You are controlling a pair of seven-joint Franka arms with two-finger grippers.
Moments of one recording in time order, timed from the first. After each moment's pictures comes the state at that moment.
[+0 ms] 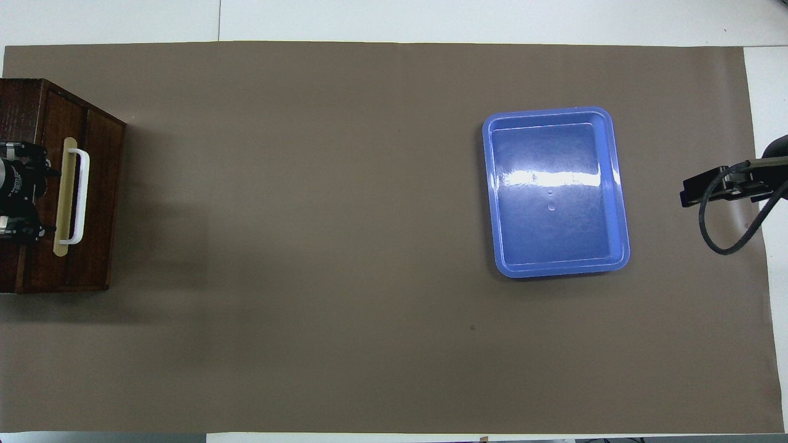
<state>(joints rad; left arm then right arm) 0.18 0.07 -0.07 -1.91 0.17 2.00 -1.46 -0.10 0.00 0.06 -1.64 -0.02 1.57 -0.08</state>
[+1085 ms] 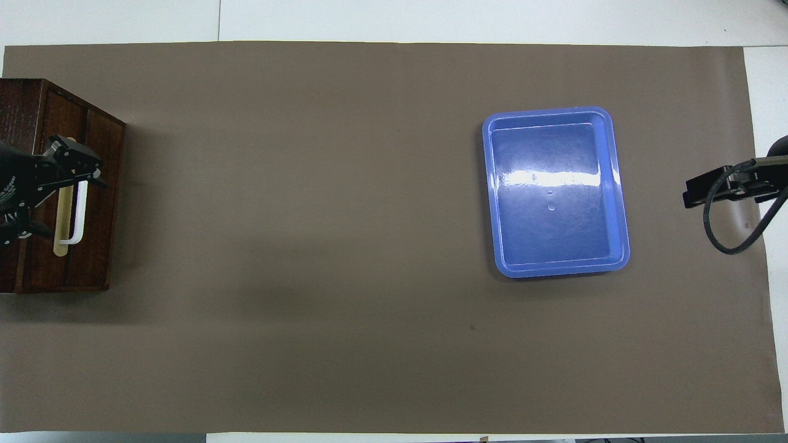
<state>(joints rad) 0.04 0.00 -0.11 -1.66 0.01 1.55 -0.68 -0.03 0.01 -0.01 -1.61 -0.02 1.53 -0.08</state>
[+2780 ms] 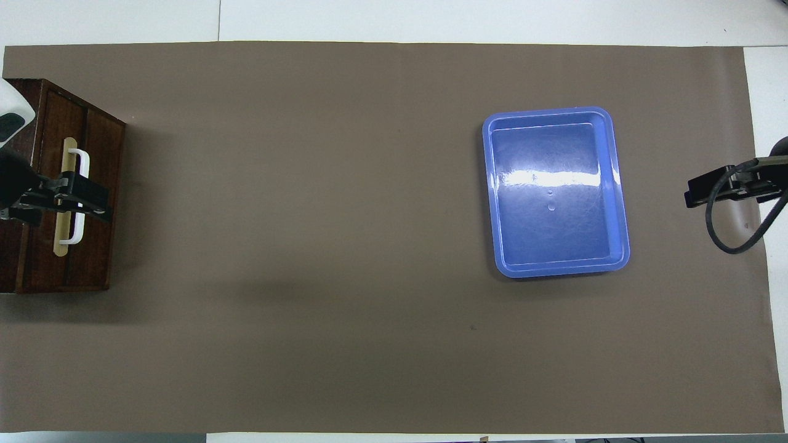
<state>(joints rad) 0.04 0.04 -0.12 -1.56 0.00 1.41 -0.06 -0.08 0.01 0.04 -1.61 -0.02 1.53 -0.08</state>
